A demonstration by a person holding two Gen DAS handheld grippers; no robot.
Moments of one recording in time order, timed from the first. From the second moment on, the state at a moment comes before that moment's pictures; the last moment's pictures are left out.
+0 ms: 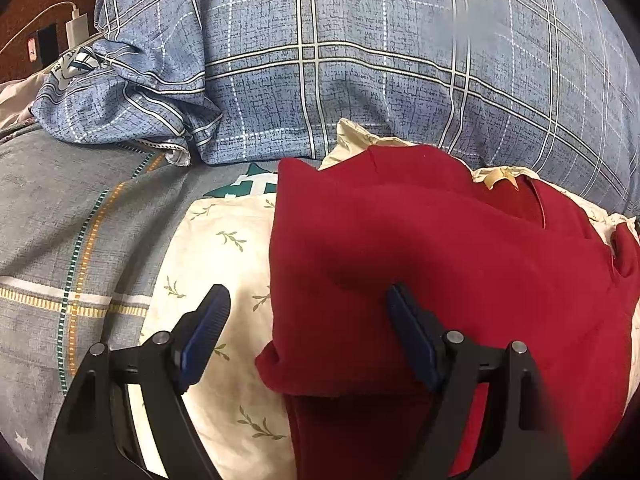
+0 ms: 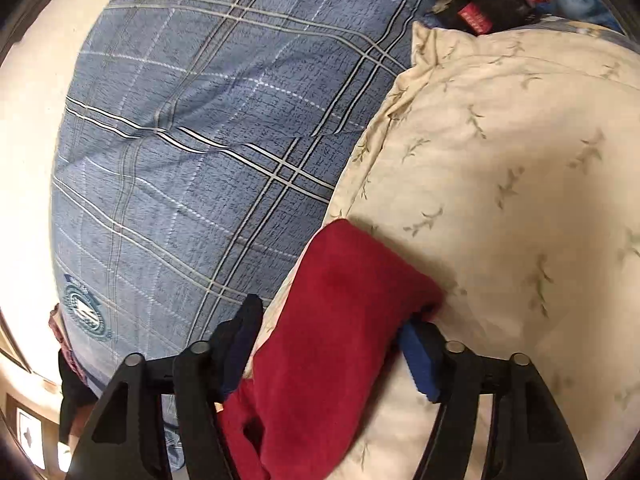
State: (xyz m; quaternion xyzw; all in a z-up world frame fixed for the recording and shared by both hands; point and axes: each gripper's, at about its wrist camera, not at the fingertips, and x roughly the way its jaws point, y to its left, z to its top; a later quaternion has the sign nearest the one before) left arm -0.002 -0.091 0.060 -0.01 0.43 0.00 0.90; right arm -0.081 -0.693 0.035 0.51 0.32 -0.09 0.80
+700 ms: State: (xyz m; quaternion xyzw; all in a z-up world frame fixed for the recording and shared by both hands) left arm -0.013 -0.073 0.089 -0.04 0.40 0.00 0.92; right arm -0.053 -0.410 0.090 0.18 0.41 0.14 0.88
